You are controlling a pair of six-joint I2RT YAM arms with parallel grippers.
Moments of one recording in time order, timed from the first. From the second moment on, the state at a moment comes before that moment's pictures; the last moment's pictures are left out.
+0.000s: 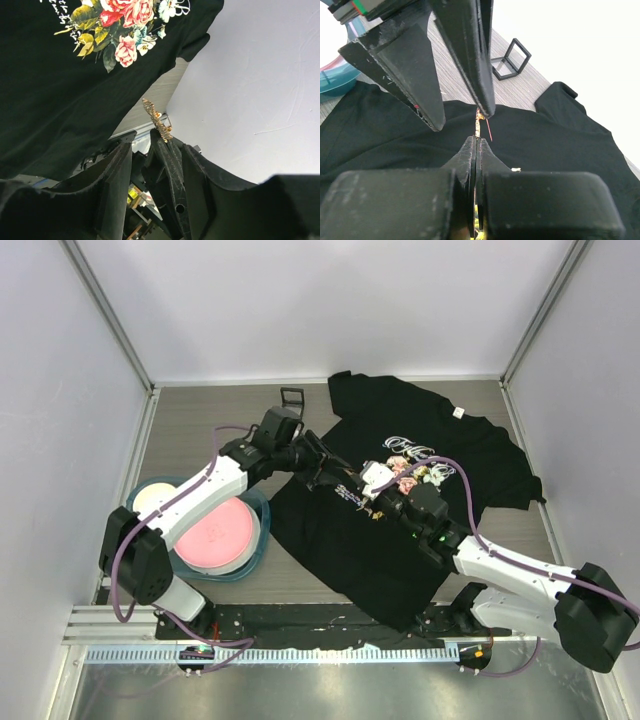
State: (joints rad) left arm -0.62 1.53 1.27 -0.45 0.38 -1.42; right arm 0.76 1.04 0.46 0.55 0.00 -0.38
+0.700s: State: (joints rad) left arm -0.64 1.55 1.23 -0.39 0.33 -1.44; right arm 0.79 1.04 0.46 0.55 0.04 -0.39
